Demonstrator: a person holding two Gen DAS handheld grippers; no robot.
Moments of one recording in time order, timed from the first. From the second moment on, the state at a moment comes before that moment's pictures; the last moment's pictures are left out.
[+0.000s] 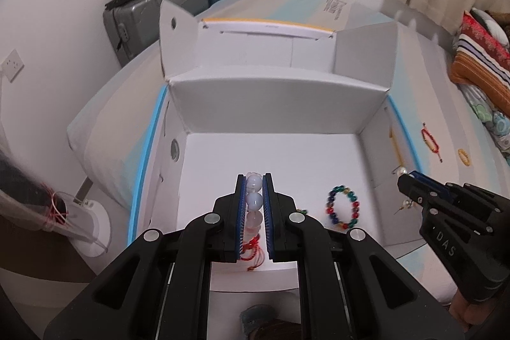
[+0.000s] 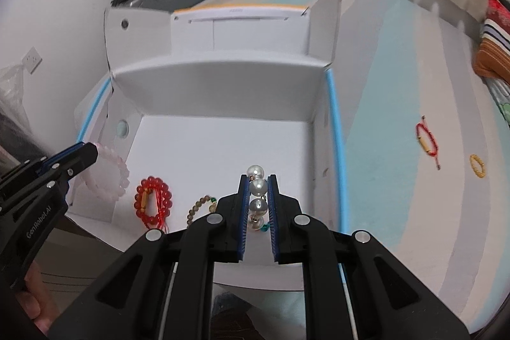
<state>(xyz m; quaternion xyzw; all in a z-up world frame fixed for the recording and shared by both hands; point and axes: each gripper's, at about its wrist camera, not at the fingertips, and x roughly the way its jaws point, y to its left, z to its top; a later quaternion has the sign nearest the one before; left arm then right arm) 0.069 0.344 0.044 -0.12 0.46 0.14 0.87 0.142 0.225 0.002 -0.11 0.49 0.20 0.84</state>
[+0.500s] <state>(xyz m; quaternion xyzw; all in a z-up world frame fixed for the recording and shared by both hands) 0.072 0.372 -0.004 -0.14 0.50 0.16 0.84 0.147 0.249 -0.048 -0.13 0.54 0.20 0.81</state>
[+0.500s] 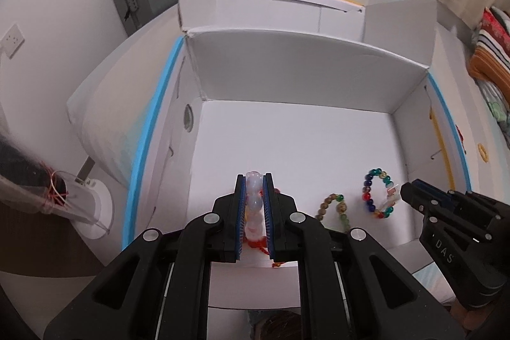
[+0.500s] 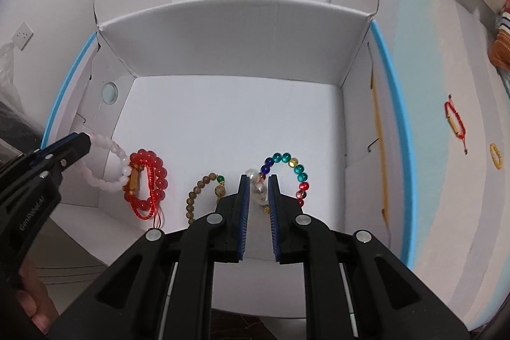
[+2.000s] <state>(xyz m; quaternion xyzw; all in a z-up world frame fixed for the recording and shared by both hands) 0.139 0.149 0.072 -0.05 0.43 0.06 0.90 0.172 -0.021 0.051 -0.03 0.44 0.02 0.90</state>
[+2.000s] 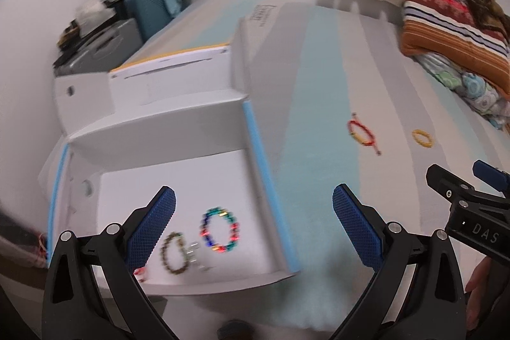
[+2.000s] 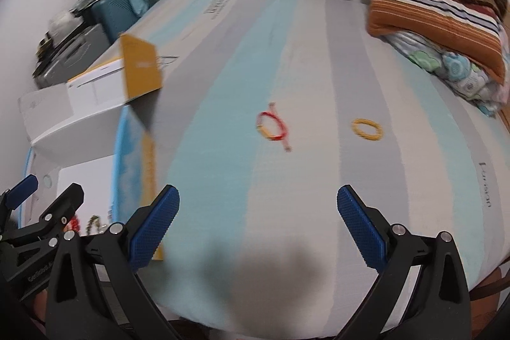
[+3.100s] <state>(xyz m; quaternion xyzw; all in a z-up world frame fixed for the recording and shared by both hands) 0.359 -0.033 -0.068 -0.01 0.47 -0.03 0.88 0.381 -0.222 -0.080 0.06 0.51 -0.03 0.86</state>
